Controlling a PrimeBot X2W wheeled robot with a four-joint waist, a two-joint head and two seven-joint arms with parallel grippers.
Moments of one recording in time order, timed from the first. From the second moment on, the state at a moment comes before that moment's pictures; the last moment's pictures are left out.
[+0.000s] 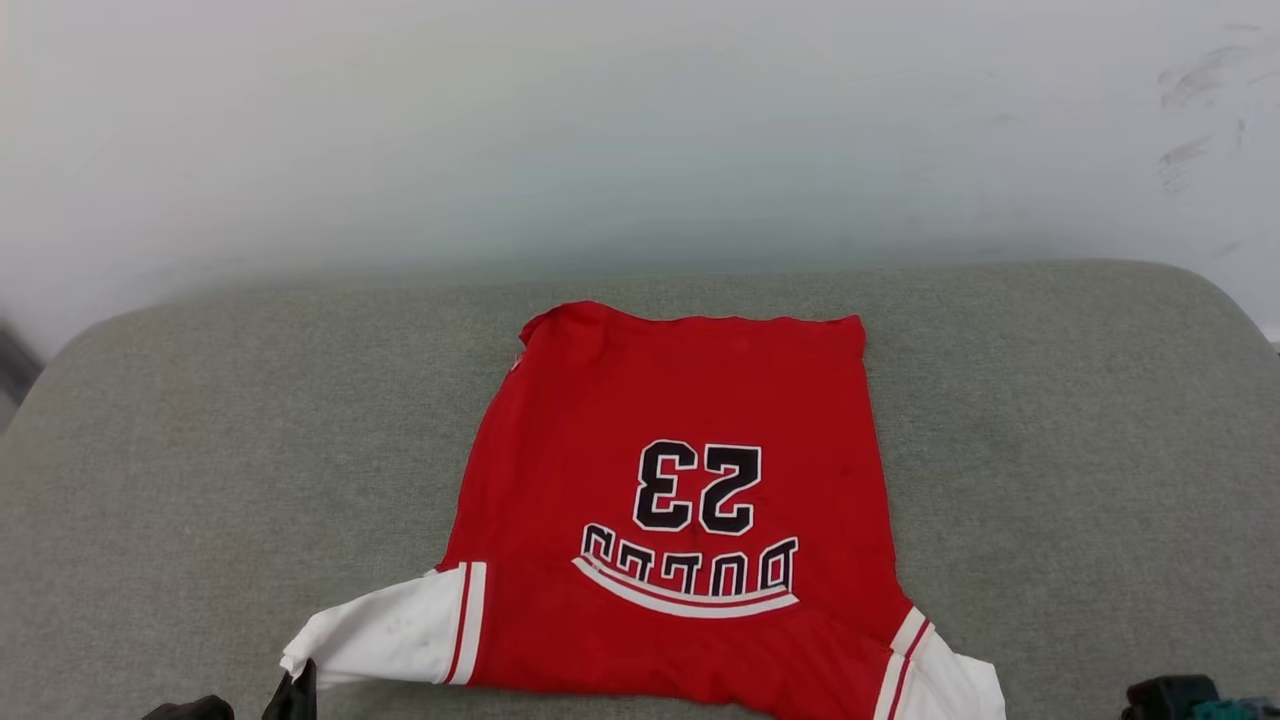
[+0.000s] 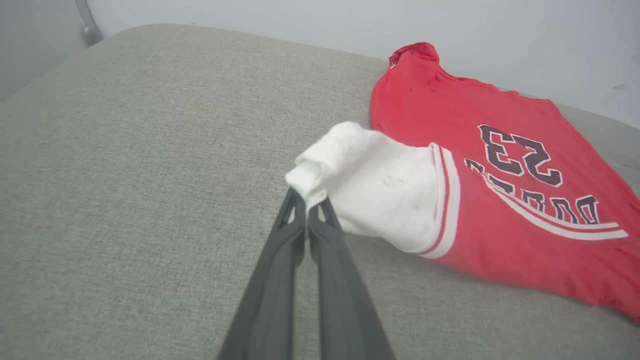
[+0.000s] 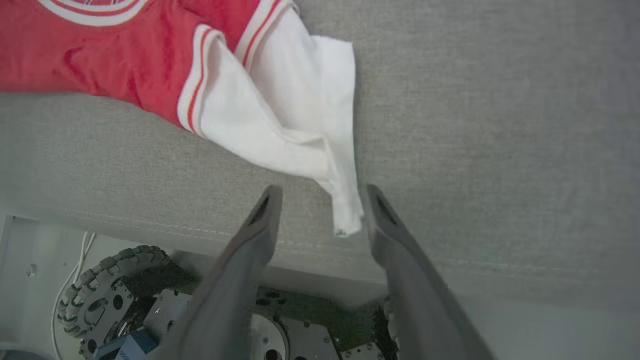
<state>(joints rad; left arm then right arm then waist) 0.22 0.48 -0.32 0.01 -0.74 0.31 -0.15 0.31 -0.25 0.04 -0.06 0.47 0.13 0.63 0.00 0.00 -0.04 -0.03</state>
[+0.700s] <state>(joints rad) -0.08 0.38 -0.42 -0.12 -0.61 0.27 -0.23 -0.58 -0.36 -0.18 0.40 0.49 0.13 0.66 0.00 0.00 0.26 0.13</state>
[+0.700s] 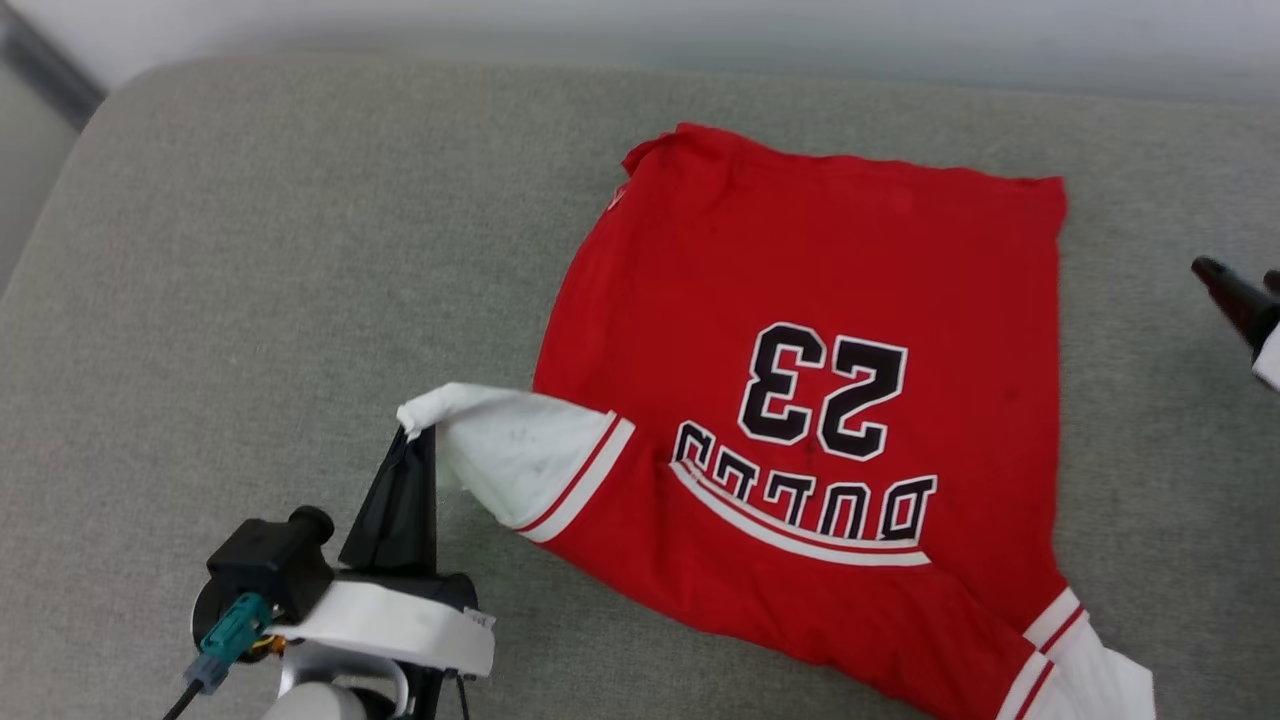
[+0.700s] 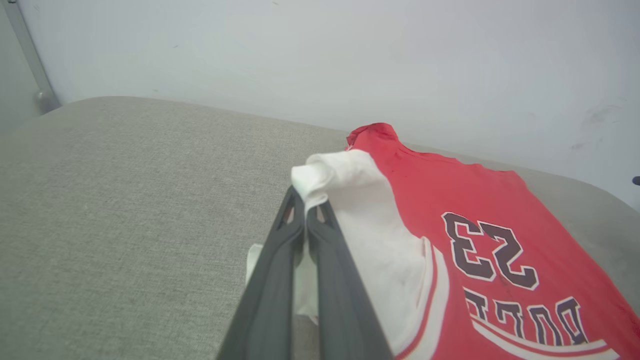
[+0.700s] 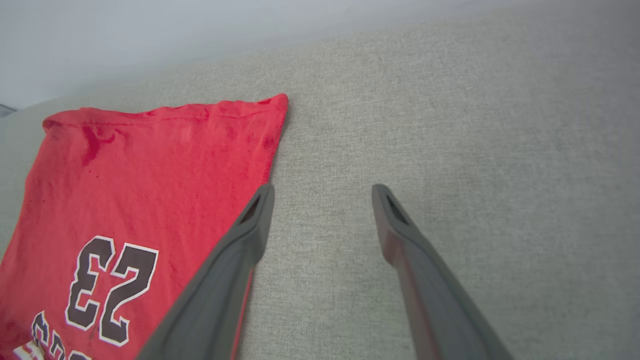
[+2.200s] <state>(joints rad) -0.11 0.28 -0.29 0.12 -0.56 0.11 -0.25 -0.78 -0.55 0.02 0.41 0.44 0.13 0.99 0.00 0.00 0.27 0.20</state>
